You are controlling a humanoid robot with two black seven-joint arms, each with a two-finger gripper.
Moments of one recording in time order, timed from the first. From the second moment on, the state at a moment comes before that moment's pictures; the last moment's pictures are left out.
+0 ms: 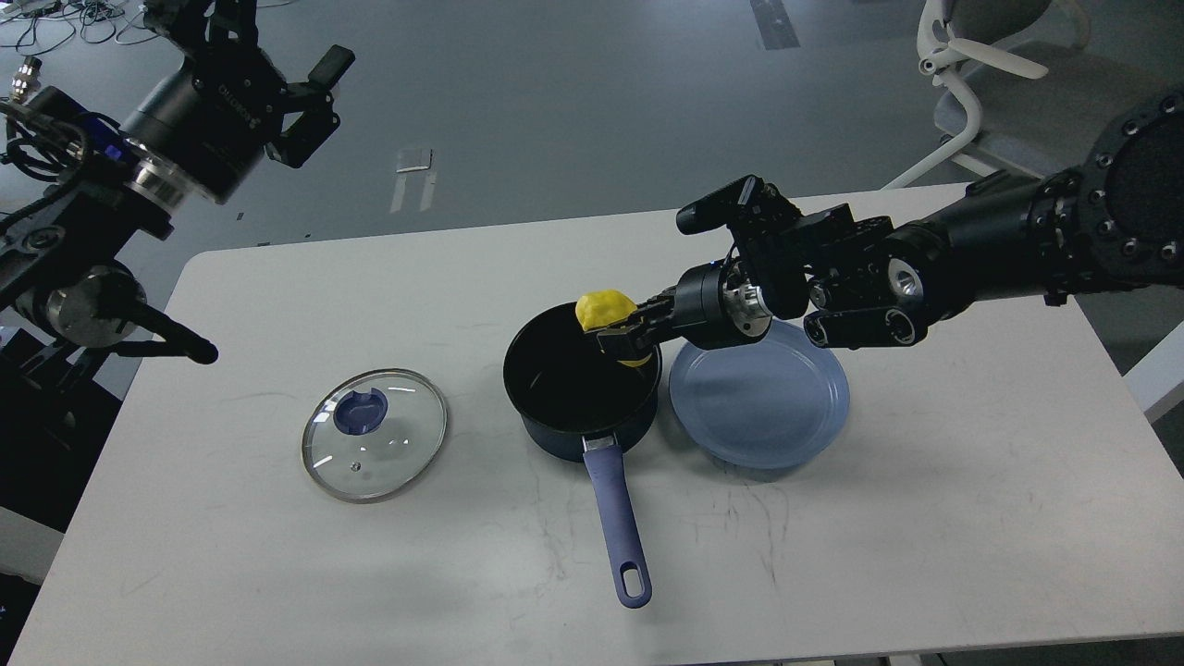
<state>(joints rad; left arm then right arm) -0.92 0.71 -0.63 -1.16 0.31 -0.31 -0.39 1.62 0.00 -1.01 1.02 -0.46 -0.12 0.49</state>
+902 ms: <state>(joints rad) -0.92 0.72 -0.63 -1.16 0.31 -0.31 -0.39 1.56 0.00 -0.98 1.02 -0.43 -0.16 0.49</state>
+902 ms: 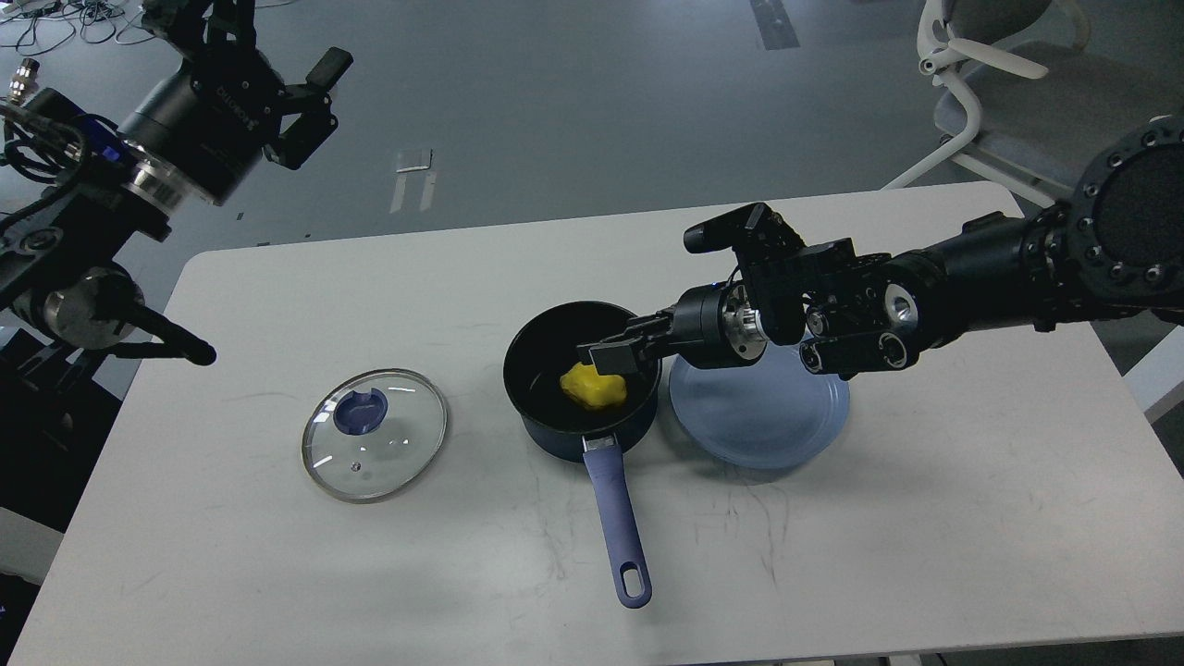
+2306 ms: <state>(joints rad) -0.57 0.50 -0.86 -1.14 0.32 -0.31 -0.35 0.82 -0.41 0.27 0.94 0.07 0.25 0.49</state>
